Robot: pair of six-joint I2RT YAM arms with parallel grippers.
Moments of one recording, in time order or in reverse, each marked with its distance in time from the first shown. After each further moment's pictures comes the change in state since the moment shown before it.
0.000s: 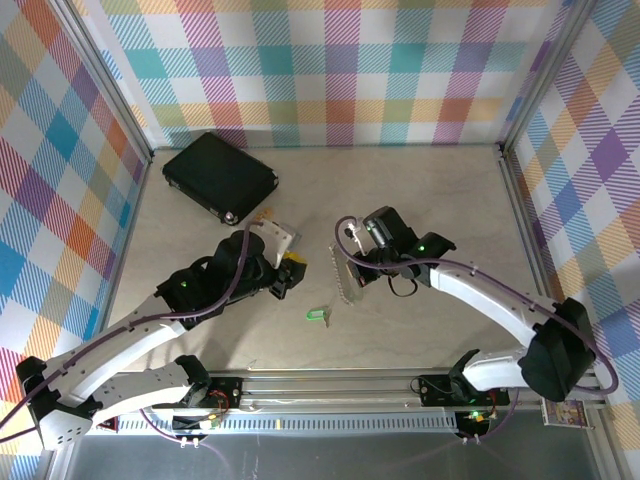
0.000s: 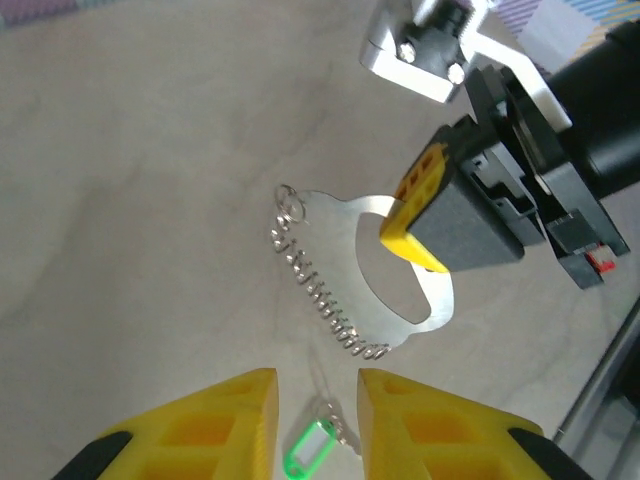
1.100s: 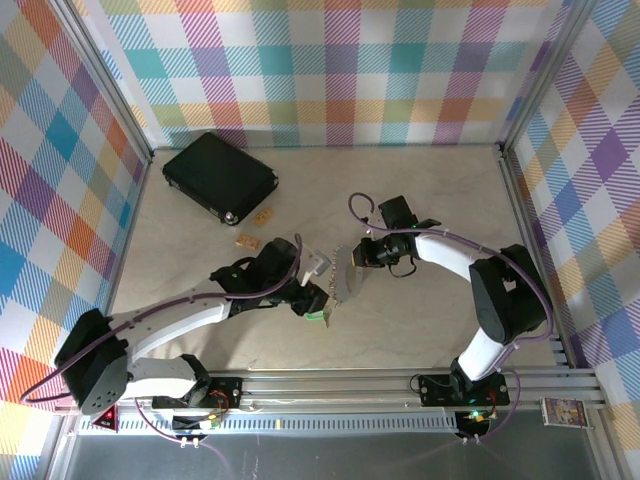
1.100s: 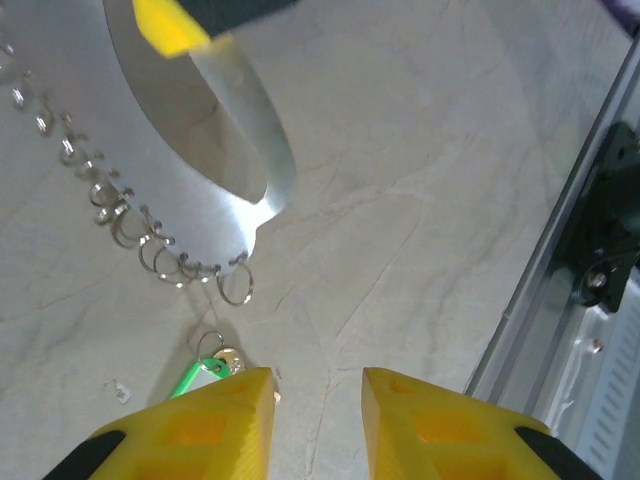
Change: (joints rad) left arm 0.032 0.314 -0.136 0.181 0.351 0.012; right arm -0.286 0.338 -0.039 0.237 -0.306 0.114
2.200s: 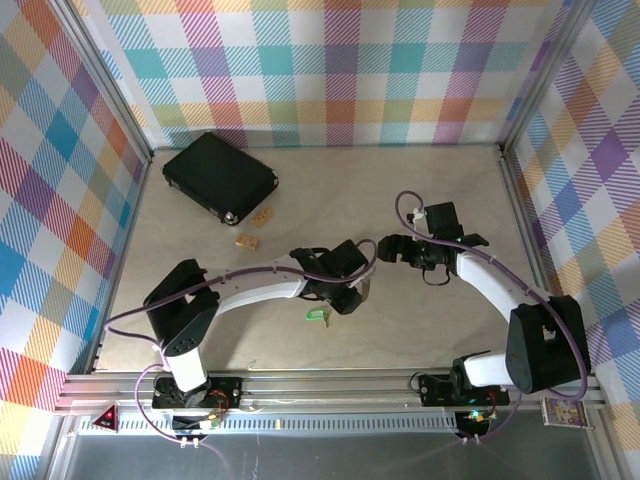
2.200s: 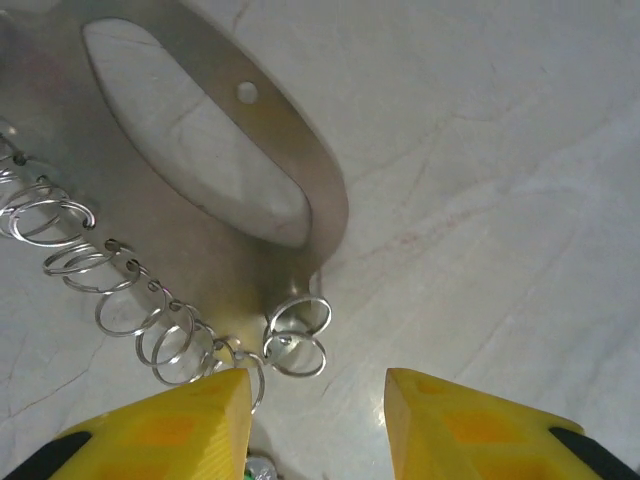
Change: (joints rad) left arm -0.198 0.511 0.466 -0.272 -0.319 0.015; right arm -0.200 -0.332 -0.179 -0.038 0.102 0.038
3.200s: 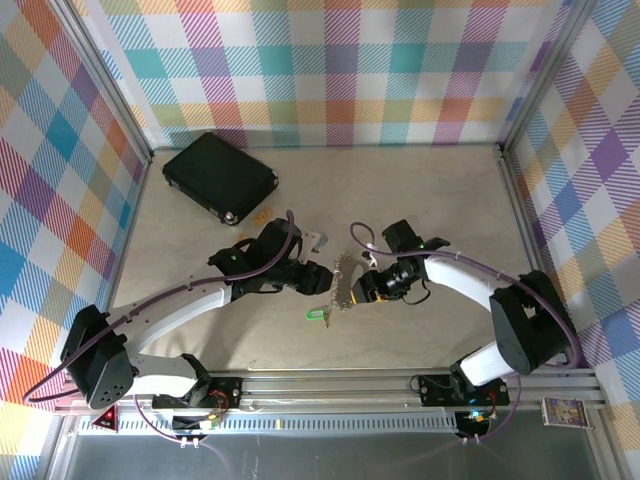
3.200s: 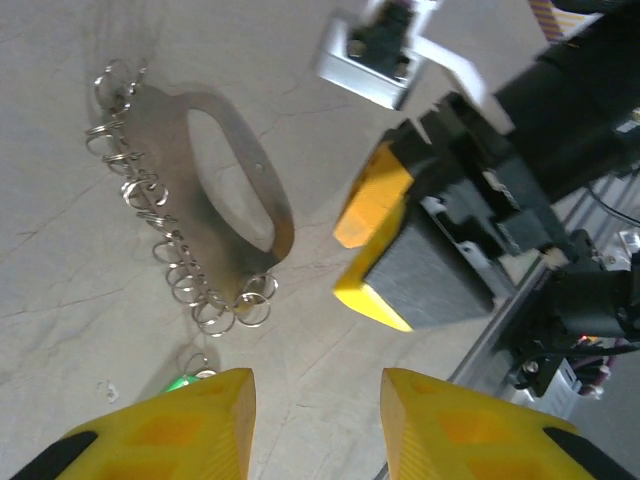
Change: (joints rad) left arm 0.227 -0.500 -0.291 0.147 0.299 -0.230; right arm 0.272 0.157 0.032 -0.187 -0.225 -0.133
